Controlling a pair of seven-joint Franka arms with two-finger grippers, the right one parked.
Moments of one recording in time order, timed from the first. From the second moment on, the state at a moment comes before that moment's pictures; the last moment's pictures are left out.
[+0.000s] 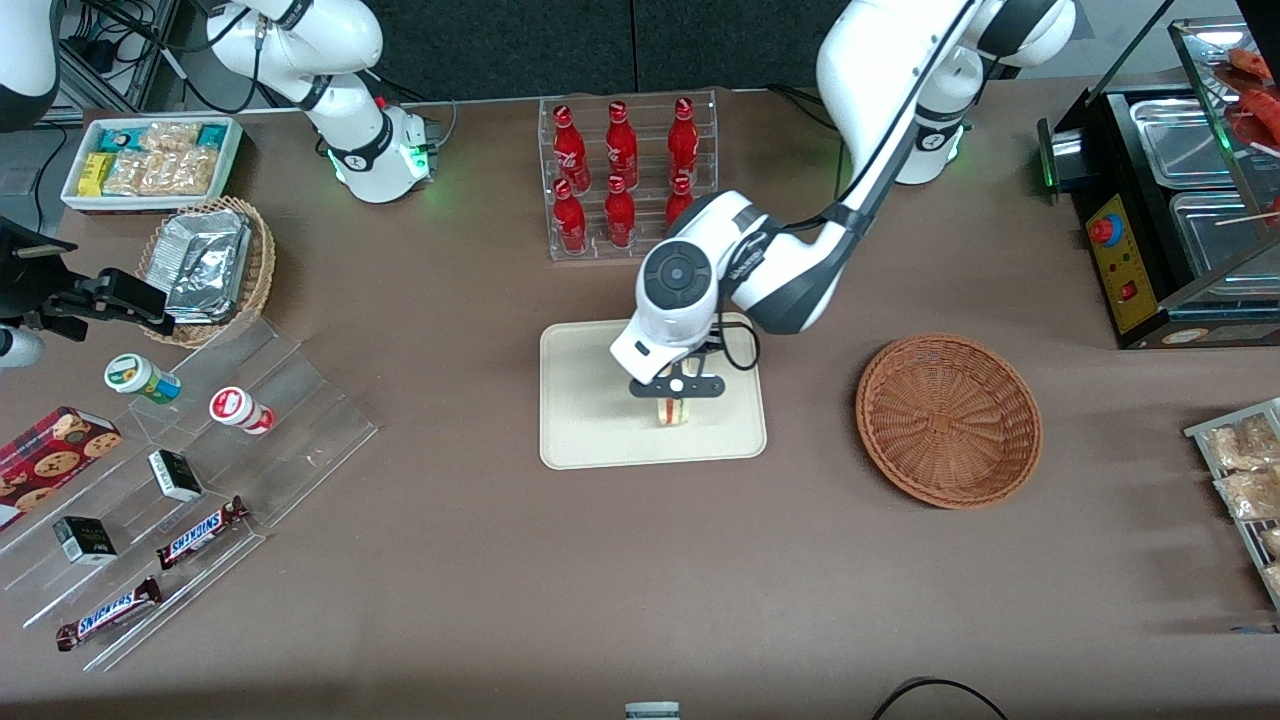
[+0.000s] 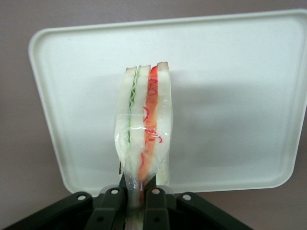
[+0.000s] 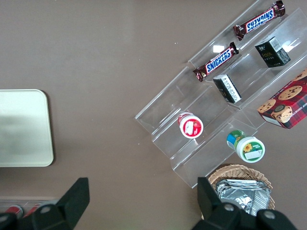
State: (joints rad) arm -0.63 0.62 -0.18 -1.49 -0.01 1.98 -0.75
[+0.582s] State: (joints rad) arm -0.66 0.71 -0.18 -1.47 0.02 2.06 -0.81
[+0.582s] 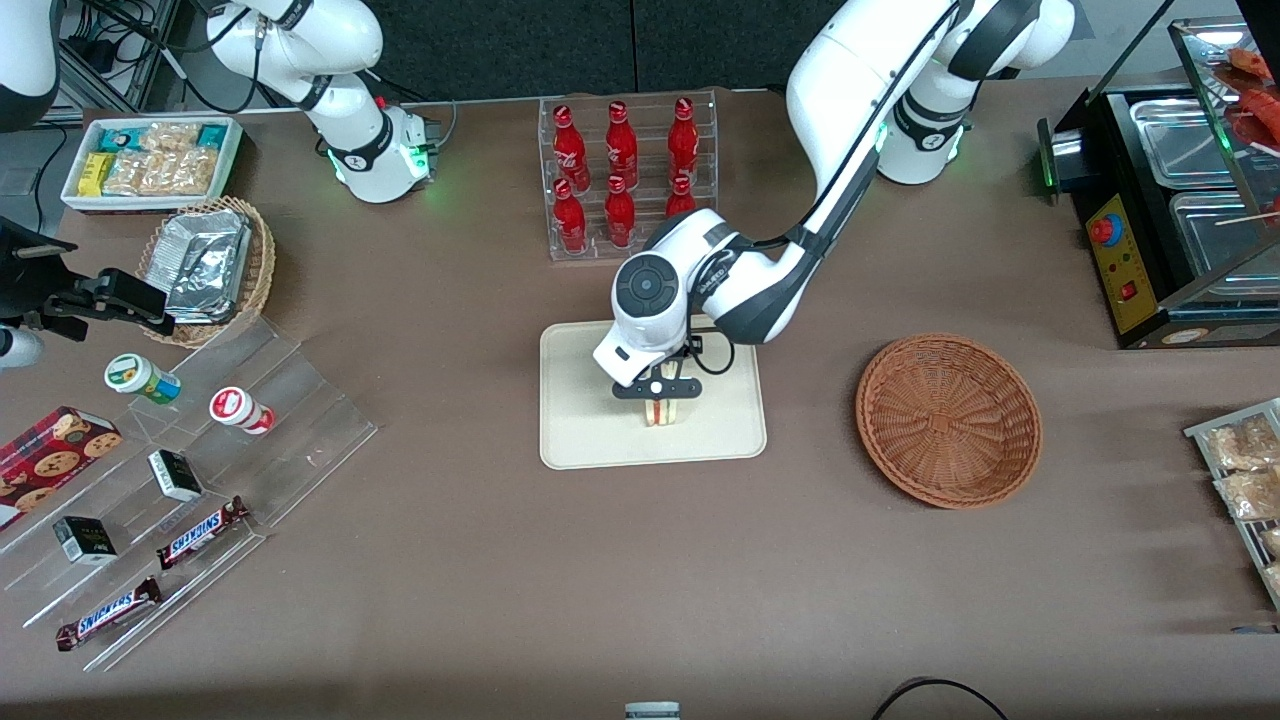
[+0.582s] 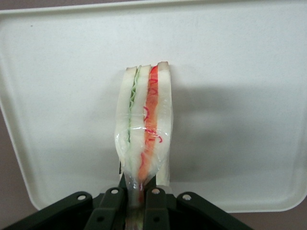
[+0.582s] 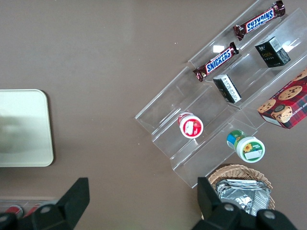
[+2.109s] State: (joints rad) arm -0.64 0.63 -0.16 -1.43 0.04 1.99 -0.84
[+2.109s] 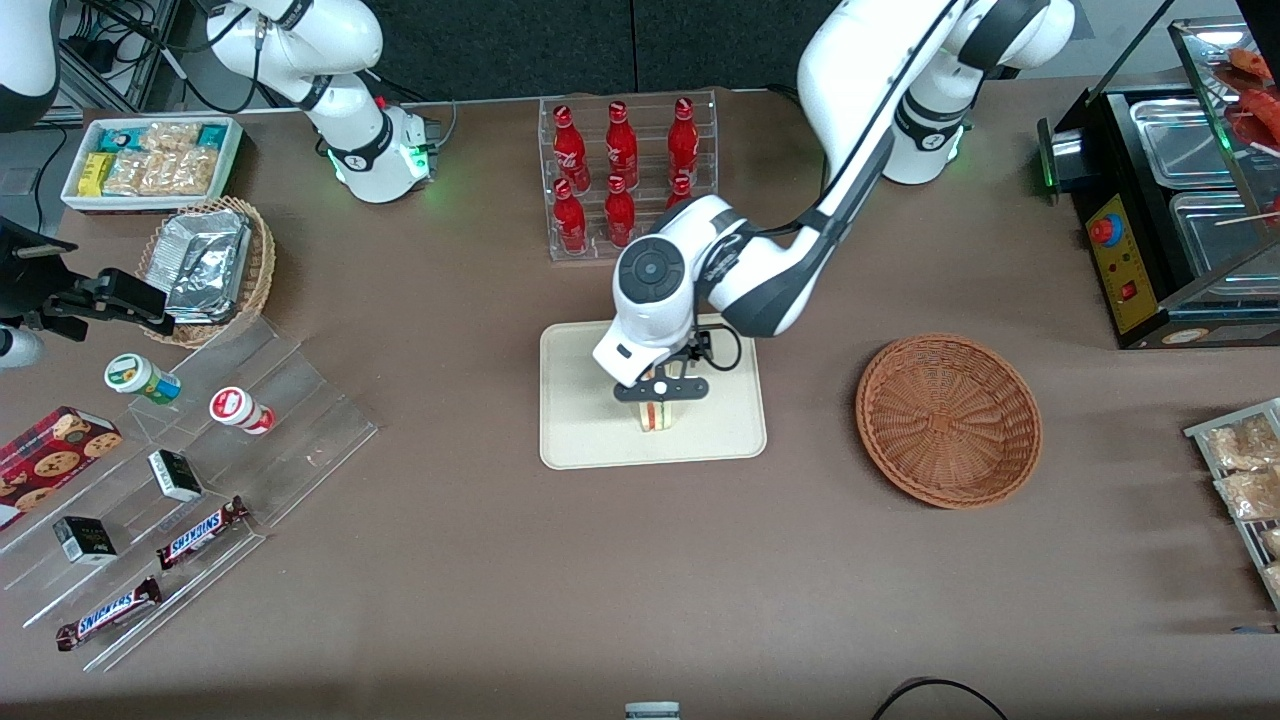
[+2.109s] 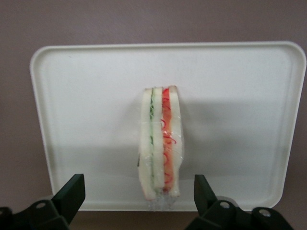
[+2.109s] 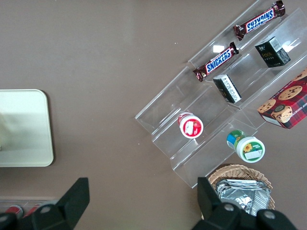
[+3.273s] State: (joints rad) arm -0.32 0.49 -0.16 -1.48 0.00 1.88 -0.64
